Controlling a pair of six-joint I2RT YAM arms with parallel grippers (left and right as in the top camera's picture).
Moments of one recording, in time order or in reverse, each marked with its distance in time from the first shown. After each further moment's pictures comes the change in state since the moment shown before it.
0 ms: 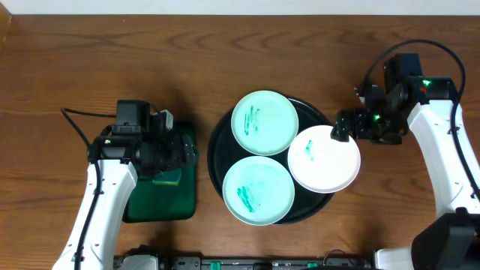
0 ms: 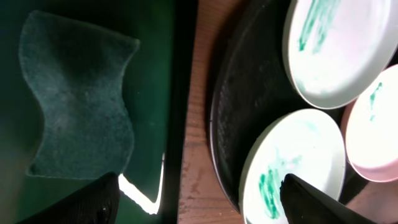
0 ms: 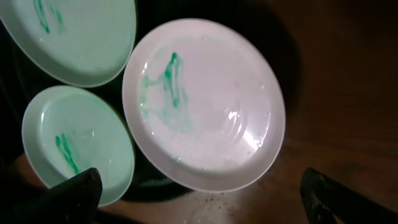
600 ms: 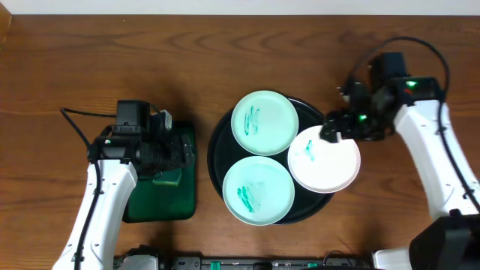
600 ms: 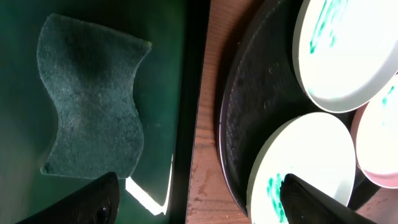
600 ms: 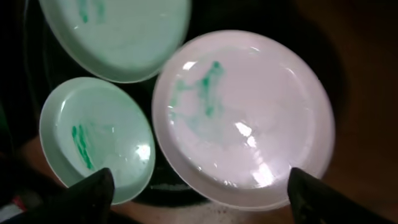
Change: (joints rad) left arm 0.000 0.000 0.000 0.000 -0.026 0.000; right arm 0.117 0.000 0.000 0.047 -0.035 -0.022
